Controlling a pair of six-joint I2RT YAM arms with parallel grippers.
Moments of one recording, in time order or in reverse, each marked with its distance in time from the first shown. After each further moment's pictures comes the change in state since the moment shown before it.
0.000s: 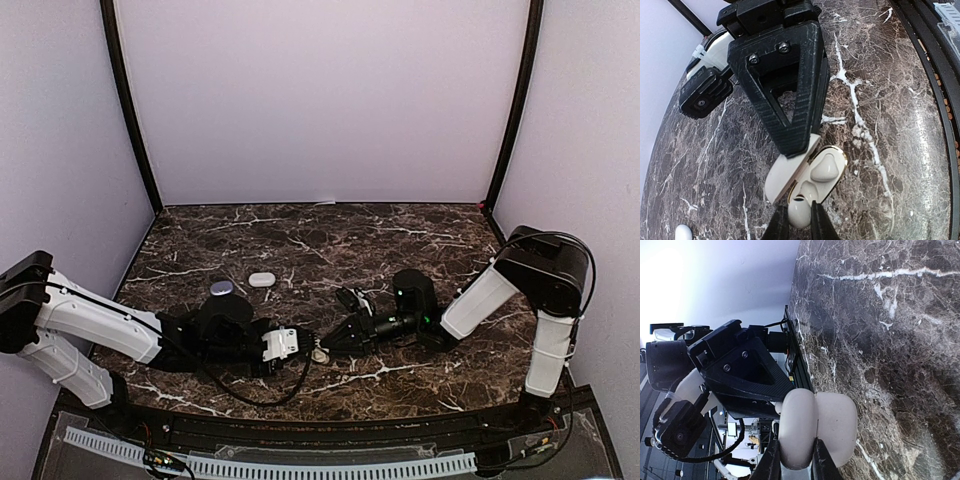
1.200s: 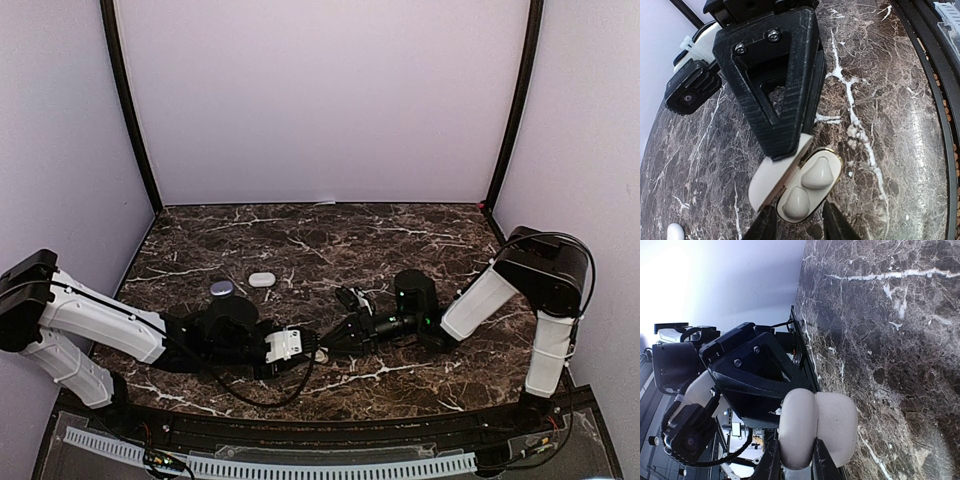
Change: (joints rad) left arm -0.011 0.032 0.017 -0.013 0.010 -0.029; right arm 0.007 0.001 -0.007 0.049 0.000 0.041
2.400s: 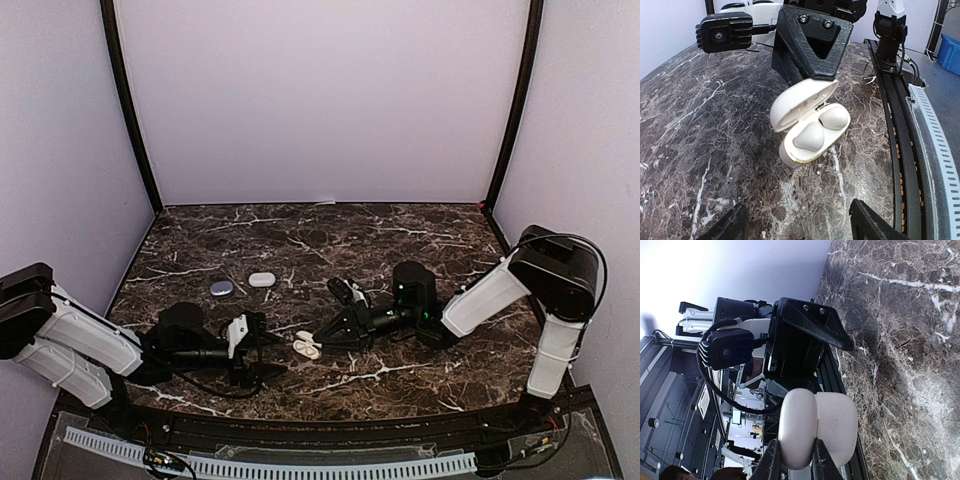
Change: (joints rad) left arm 0.185 -0.090 -0.342 0.491 0.338 -0.395; right arm 0.031 -0.063 0.039 -0.021 -0.031 -0.002
